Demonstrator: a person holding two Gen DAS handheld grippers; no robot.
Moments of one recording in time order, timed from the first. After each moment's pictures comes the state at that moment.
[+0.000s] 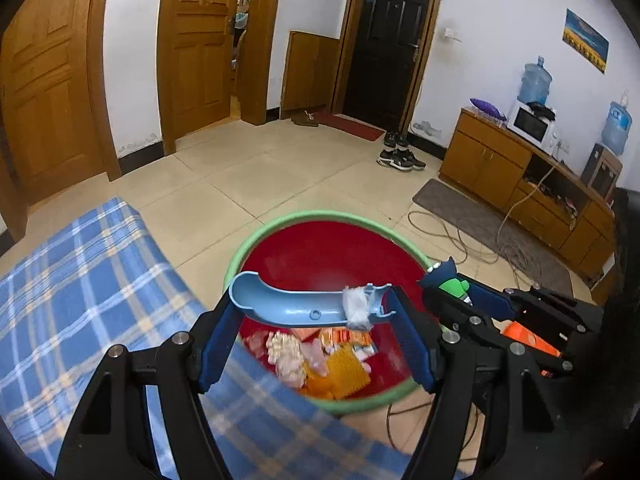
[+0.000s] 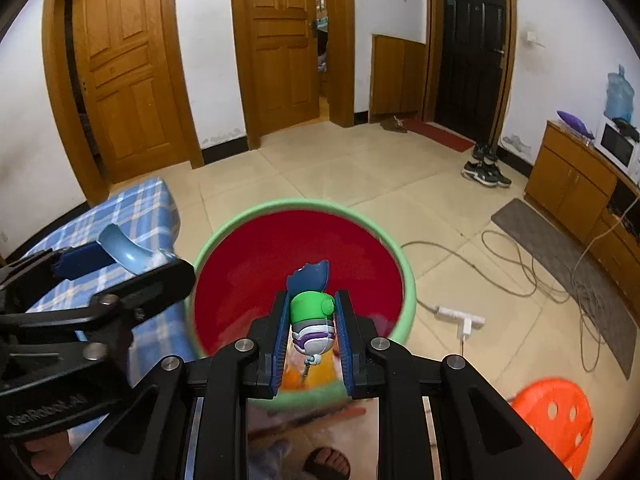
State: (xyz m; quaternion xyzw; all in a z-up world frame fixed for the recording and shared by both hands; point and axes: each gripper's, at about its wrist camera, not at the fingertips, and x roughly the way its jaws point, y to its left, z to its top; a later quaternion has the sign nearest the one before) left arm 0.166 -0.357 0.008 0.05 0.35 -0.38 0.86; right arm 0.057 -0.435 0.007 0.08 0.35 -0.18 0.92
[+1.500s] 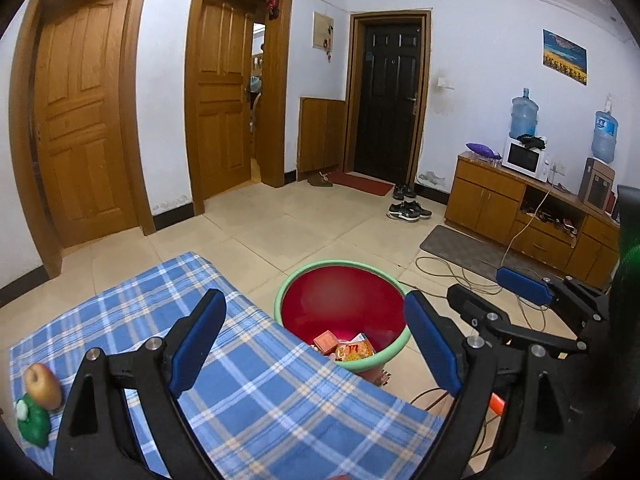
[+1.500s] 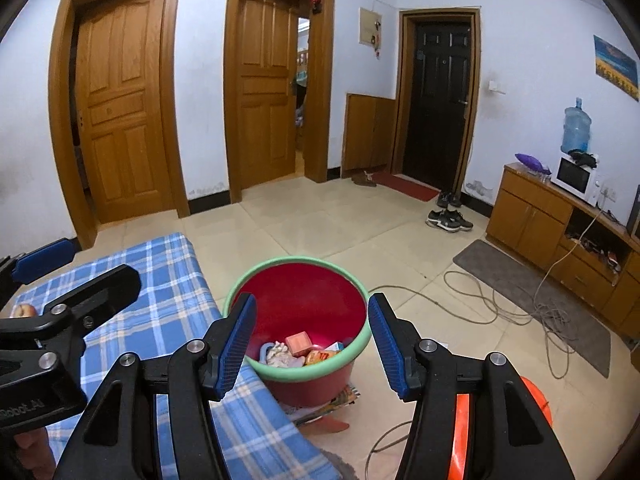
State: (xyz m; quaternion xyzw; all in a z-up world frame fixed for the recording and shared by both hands) left arm 0.044 -0.238 0.119 0.05 0.24 -0.35 0.90; right arm -0.039 -0.355 0.105 0.05 0.26 -0.24 0.93
